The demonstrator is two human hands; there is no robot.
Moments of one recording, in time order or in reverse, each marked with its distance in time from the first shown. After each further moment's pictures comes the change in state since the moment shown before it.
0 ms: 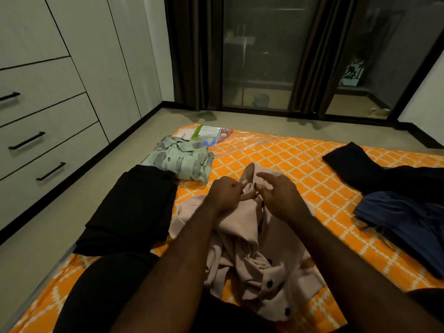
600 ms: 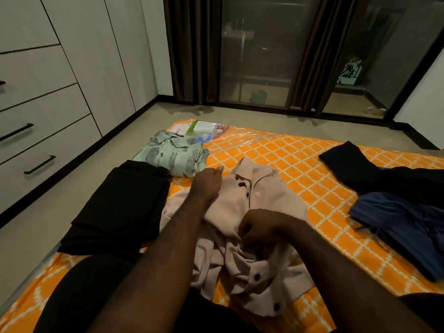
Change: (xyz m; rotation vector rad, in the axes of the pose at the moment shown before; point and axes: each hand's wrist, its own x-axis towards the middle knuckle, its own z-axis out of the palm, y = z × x) left_hand 0.037 -0.029 -0.007 0.118 0.156 -0.122; right_hand -0.016 -0.022 0.007 -0.183 -1.003 -0.079
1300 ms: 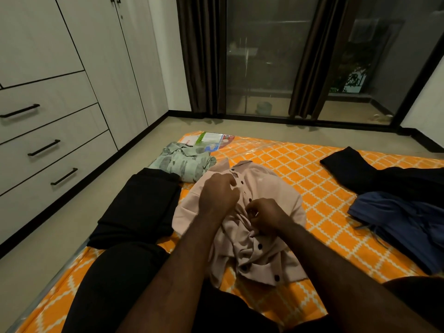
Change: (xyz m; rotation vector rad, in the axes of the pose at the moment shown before) left_hand -0.094 0.053 -0.039 0.145 0.169 0.160; right_hand -0.005 0.004 0.015 -0.008 0.618 0.031
